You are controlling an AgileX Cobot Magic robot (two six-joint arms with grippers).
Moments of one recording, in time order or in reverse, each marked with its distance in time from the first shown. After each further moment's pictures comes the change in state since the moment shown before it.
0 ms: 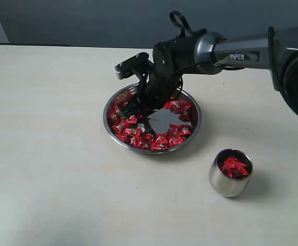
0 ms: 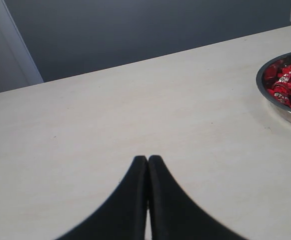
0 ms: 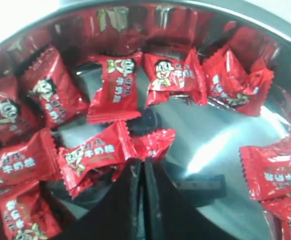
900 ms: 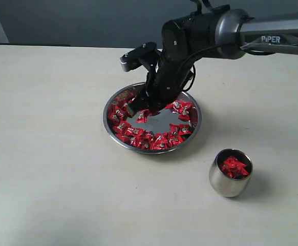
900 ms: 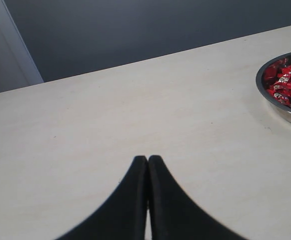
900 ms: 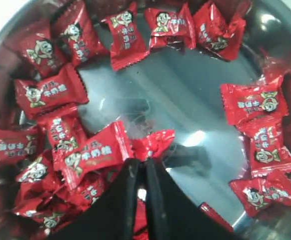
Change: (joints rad) left arm 0.000 0.000 0.000 0.000 0.000 0.000; right arm 0.000 -0.154 0.069 -0.026 0.149 0.005
